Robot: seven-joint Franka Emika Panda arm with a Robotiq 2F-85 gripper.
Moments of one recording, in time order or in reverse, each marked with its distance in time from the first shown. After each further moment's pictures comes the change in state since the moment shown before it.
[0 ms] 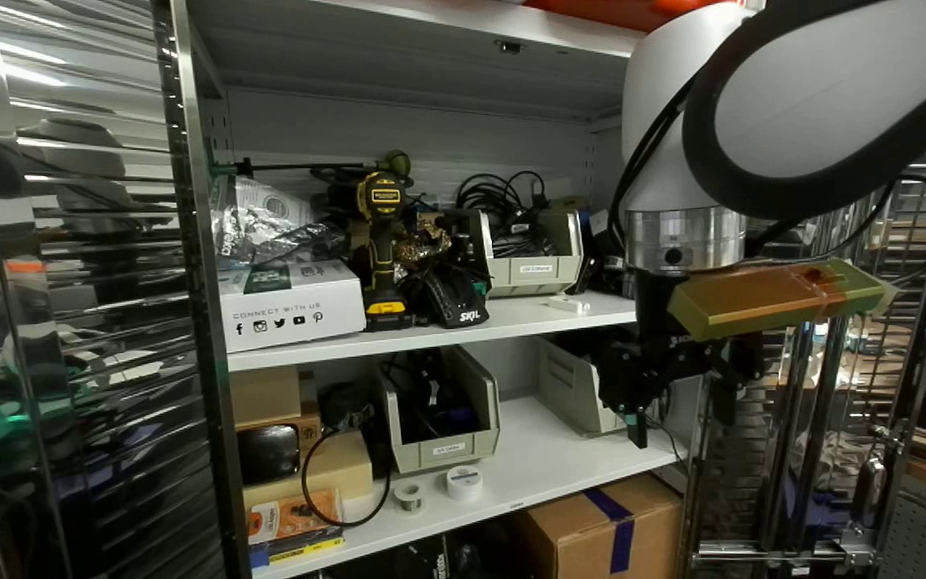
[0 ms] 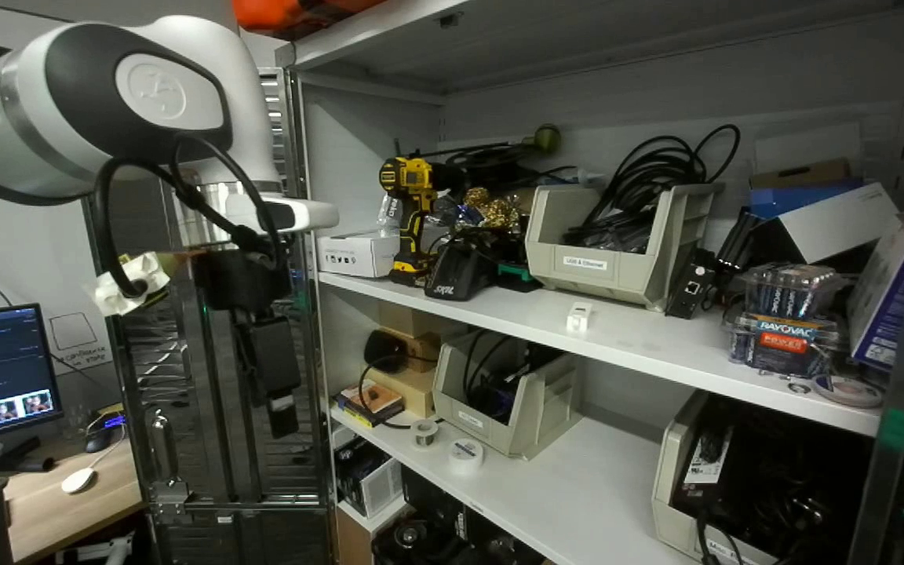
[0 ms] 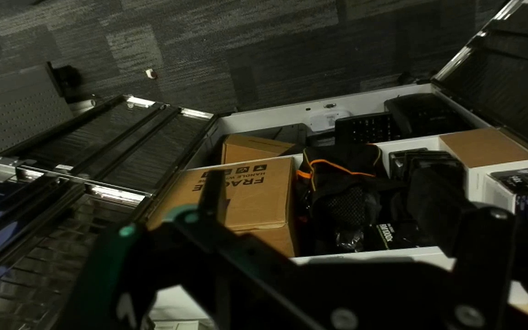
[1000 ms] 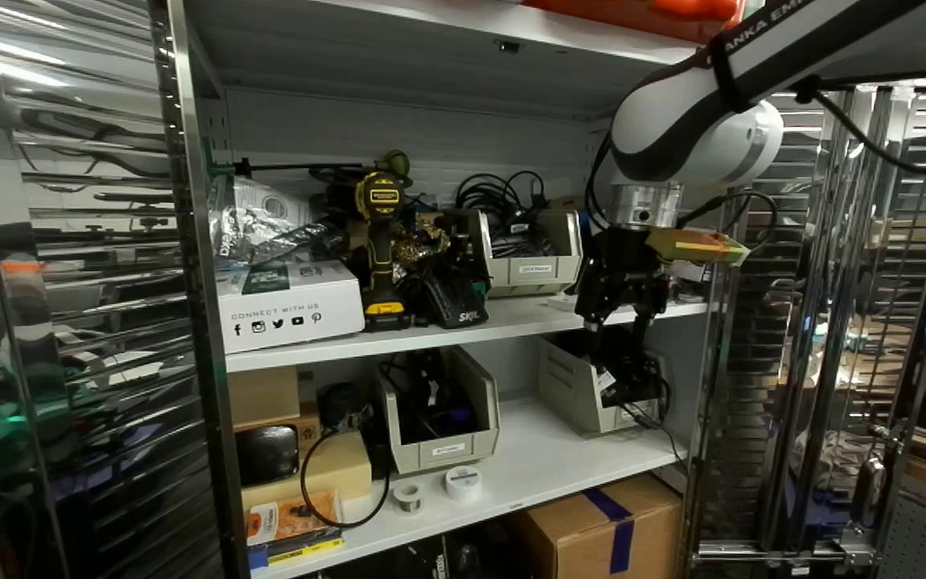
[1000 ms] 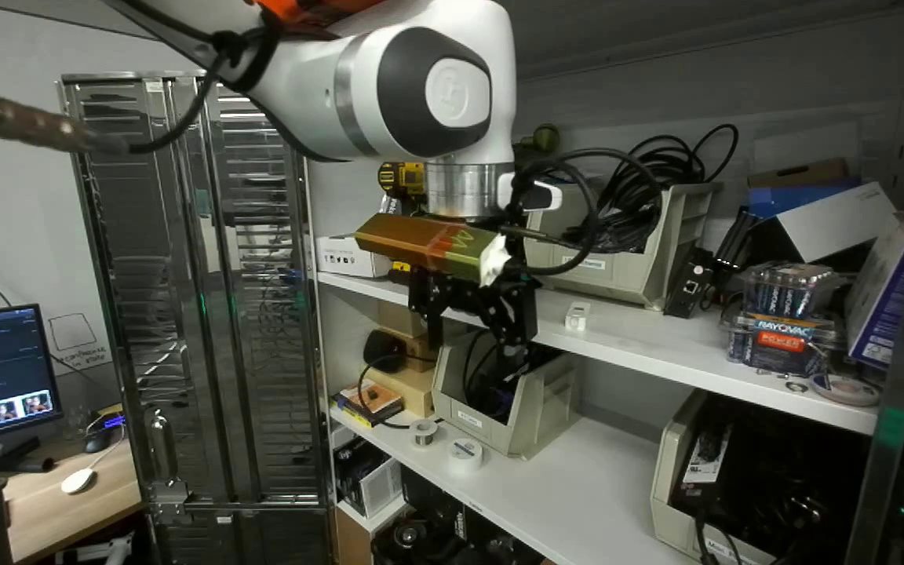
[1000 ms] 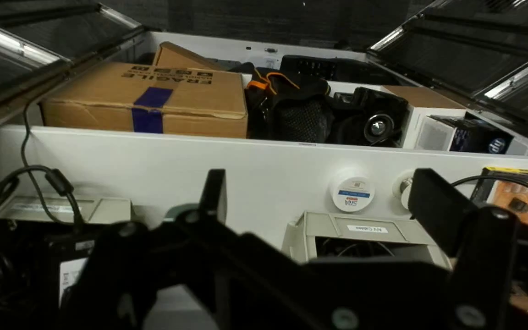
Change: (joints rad) arm -0.009 0.421 -0.318 0.450 0.100 0.074 -0.648
